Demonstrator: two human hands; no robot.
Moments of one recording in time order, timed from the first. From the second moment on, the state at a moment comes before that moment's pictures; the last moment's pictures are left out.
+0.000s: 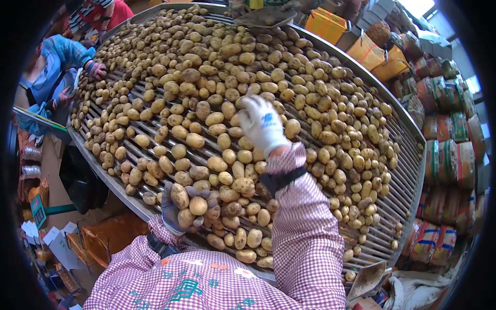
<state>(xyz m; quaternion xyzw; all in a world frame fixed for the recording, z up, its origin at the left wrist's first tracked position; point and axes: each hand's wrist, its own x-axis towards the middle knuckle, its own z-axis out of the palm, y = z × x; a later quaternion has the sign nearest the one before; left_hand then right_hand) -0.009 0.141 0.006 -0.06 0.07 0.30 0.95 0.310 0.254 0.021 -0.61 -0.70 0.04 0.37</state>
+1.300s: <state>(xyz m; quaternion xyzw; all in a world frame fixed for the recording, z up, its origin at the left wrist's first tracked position) -0.047 0.140 0.045 -0.10 0.27 0.38 0.88 0.342 0.262 -0.020 -0.67 -0.66 0.30 0.16</state>
